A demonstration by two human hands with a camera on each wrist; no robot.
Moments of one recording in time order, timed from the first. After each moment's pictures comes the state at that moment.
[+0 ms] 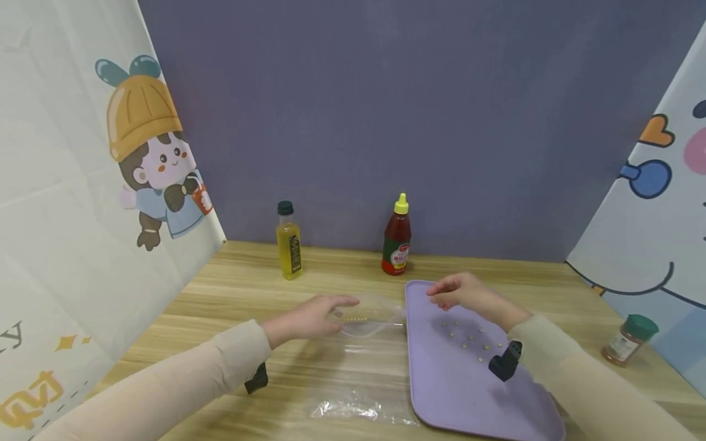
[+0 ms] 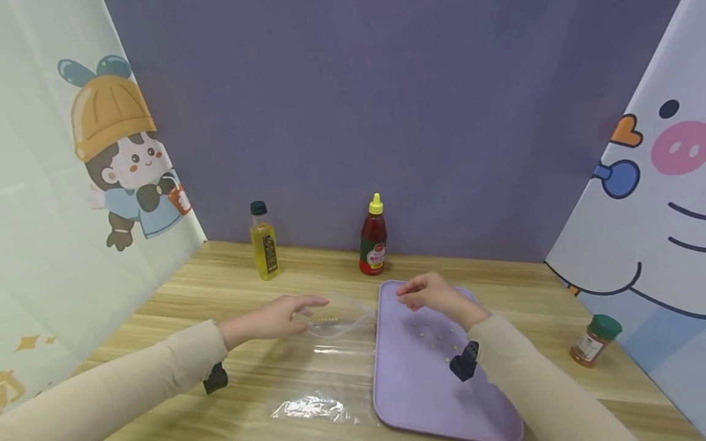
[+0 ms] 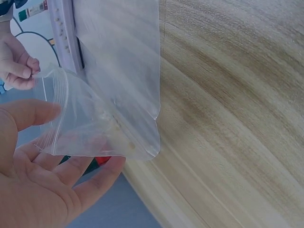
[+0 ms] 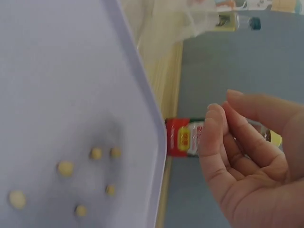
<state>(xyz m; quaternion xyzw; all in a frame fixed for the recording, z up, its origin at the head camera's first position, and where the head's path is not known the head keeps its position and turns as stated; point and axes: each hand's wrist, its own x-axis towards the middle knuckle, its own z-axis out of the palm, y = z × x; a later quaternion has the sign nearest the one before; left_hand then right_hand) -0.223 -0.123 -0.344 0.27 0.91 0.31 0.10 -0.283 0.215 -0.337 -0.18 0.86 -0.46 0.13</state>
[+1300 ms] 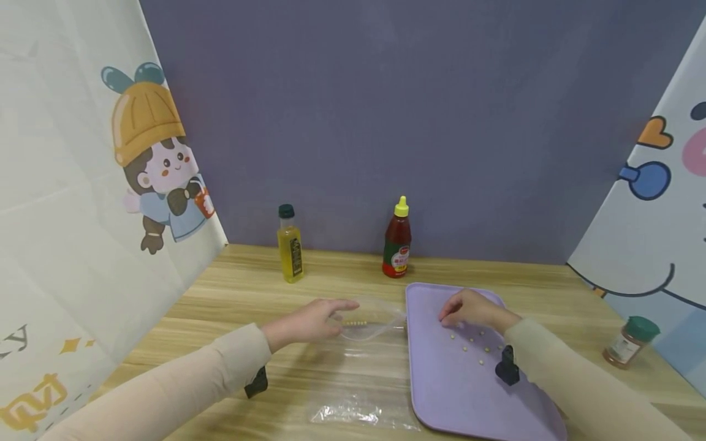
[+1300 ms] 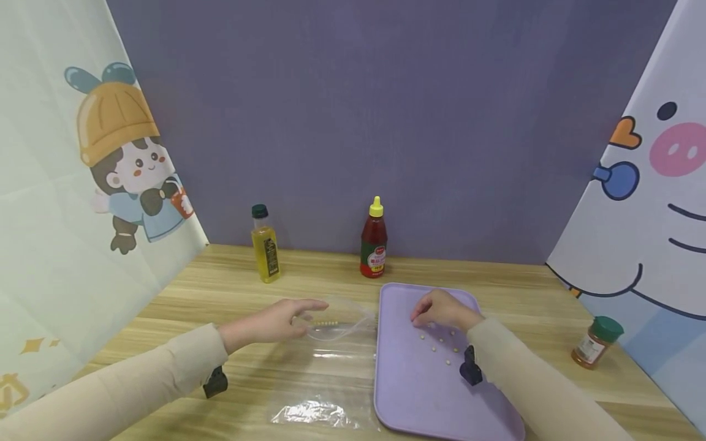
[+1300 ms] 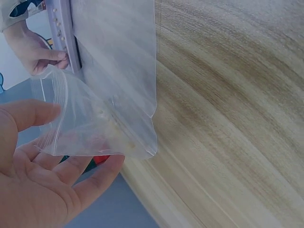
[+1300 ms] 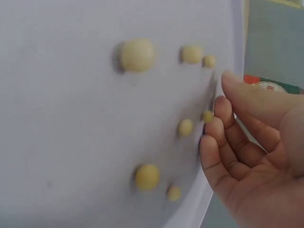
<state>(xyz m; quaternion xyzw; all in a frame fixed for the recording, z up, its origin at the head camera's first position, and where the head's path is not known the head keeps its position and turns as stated) -0.220 -0.124 -0.347 0.27 0.90 0.31 0.10 -0.303 0.237 -0.383 -0.24 0.91 -0.33 0.10</state>
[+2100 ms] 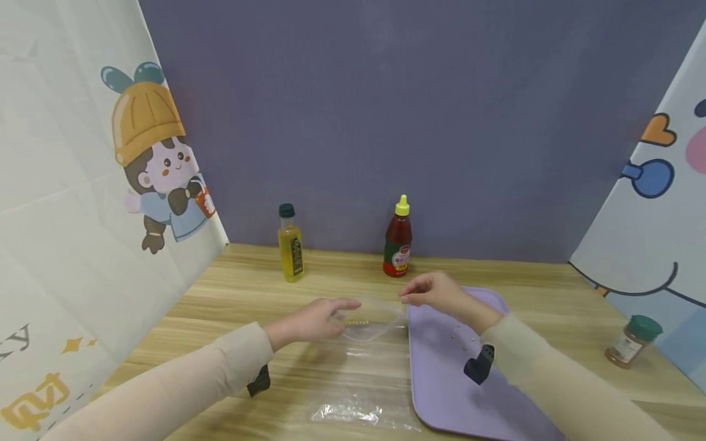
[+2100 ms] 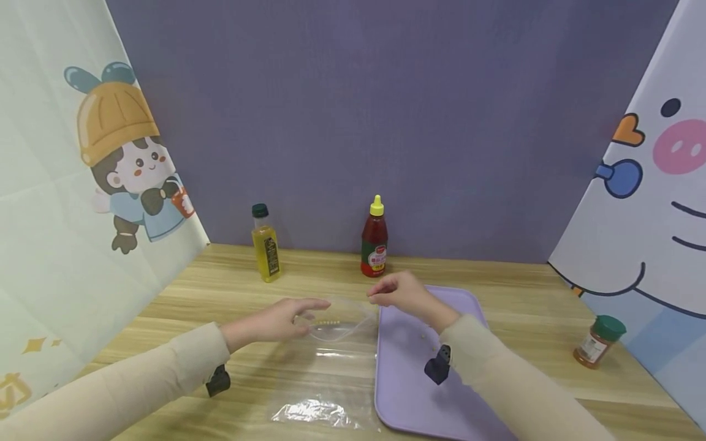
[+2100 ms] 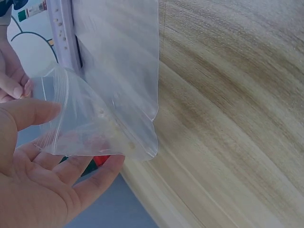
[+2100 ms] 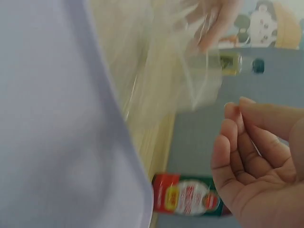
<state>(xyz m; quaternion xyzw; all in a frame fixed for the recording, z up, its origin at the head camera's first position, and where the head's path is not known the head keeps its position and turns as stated) -0.222 -0.122 -0.347 0.27 0.91 0.31 0.10 -0.277 0.162 -0.336 -0.22 0.86 -0.46 0.09</state>
